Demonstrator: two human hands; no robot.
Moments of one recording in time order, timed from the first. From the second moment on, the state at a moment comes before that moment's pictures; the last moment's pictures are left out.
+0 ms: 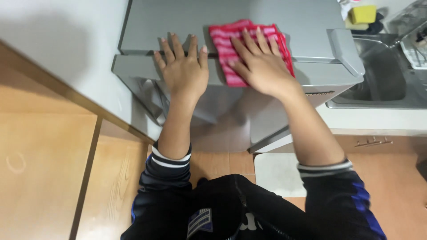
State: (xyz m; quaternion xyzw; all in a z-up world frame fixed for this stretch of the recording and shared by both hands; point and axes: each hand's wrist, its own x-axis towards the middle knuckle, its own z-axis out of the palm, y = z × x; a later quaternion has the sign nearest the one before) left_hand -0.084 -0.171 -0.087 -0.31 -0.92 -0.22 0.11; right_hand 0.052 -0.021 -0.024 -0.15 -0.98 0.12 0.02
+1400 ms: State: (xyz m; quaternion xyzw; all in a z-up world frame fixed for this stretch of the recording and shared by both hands) left_hand -0.065 -0.177 -0.069 -0.31 -0.90 -0.22 0.22; right_hand 0.018 0.173 0.003 -0.18 -0.96 0.04 -0.19
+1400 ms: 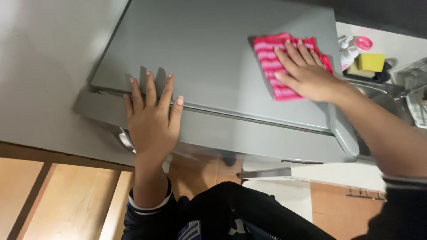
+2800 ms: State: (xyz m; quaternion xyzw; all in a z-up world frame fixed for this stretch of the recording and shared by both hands) left_hand -0.142 -0.238 -0.090 -0.26 -0.90 -0.27 0.24; right_hand -0.062 -0.028 -0.021 -0.04 -0.99 0.07 -0.11
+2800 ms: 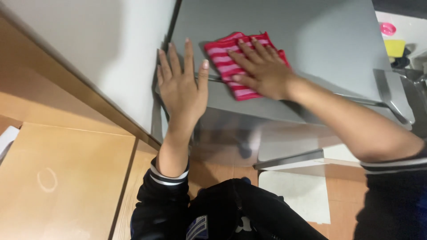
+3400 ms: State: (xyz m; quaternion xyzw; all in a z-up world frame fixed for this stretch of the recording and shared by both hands) left_hand -0.132 -0.232 -0.089 -0.24 -0.86 -0.31 0.31; right_hand -0.214 0.176 -0.091 -0.30 -0.95 0.02 -0.05
